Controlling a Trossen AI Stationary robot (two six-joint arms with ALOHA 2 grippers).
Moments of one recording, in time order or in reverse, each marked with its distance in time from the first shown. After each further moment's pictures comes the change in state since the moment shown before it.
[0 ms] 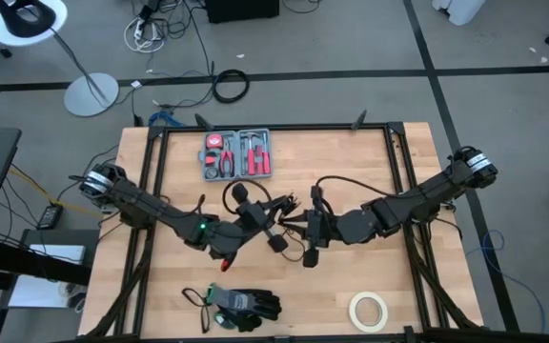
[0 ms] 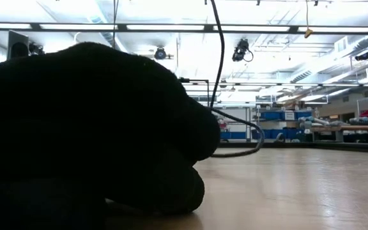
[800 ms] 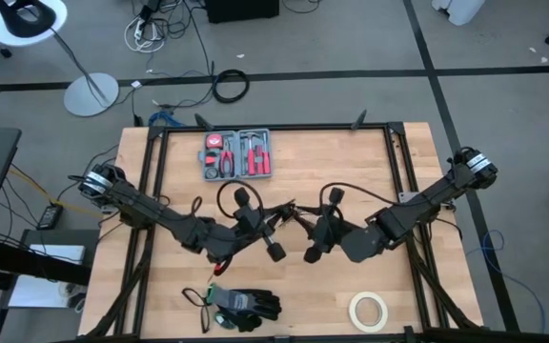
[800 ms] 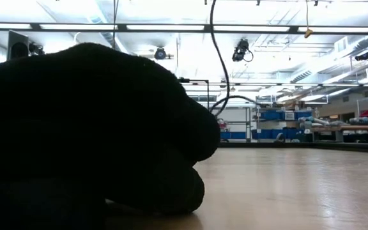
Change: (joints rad) left arm -0.022 -0.001 0.004 0.079 0.069 0.005; right arm 0.101 0.002 -0.003 -0.124 0.449 0.006
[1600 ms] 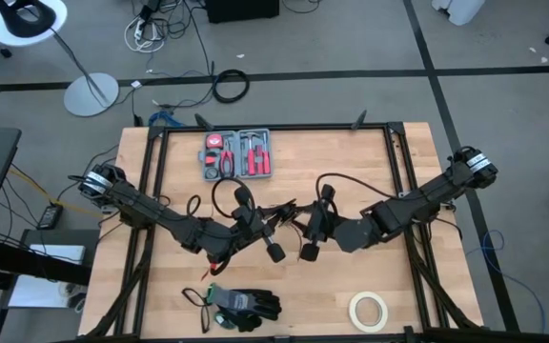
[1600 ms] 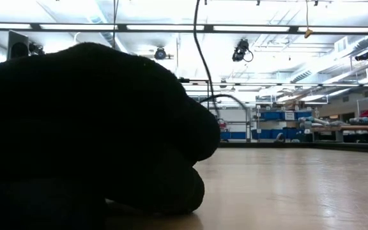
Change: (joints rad) left arm -0.003 0.000 -0.002 0.096 0.022 0.061; right arm -0.070 -0.002 0.001 -0.033 -0.220 0.249
